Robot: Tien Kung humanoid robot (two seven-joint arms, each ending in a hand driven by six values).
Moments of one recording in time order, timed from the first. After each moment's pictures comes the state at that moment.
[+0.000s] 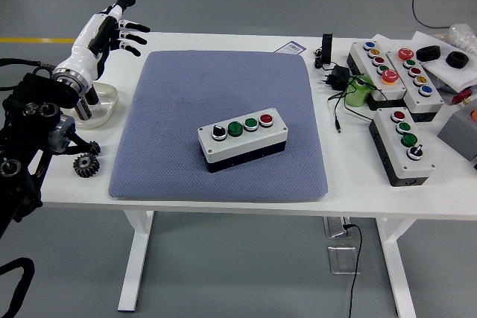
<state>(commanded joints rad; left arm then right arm) -0.66 0.22 -1.31 -0.99 1.11 -0.03 0.06 0.11 -0.16 0.27 0.20 -0.33 -0.29 -0.02</state>
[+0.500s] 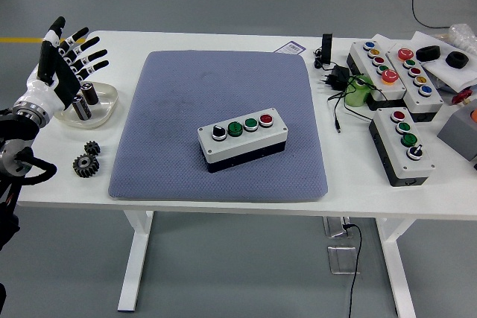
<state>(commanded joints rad) -0.54 0.27 -1.43 -0.97 0.73 -0.10 0.05 0.12 -0.15 0.25 0.20 -0.32 -0.30 -0.02</state>
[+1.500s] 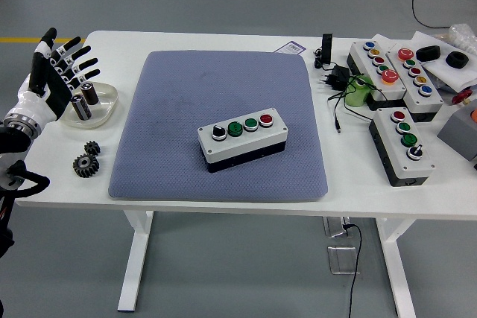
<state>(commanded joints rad) -0.47 0.26 -1.48 -1.03 0.80 -0.11 0.05 0.10 -0.15 0.27 0.19 -0.33 -0.29 -0.02</state>
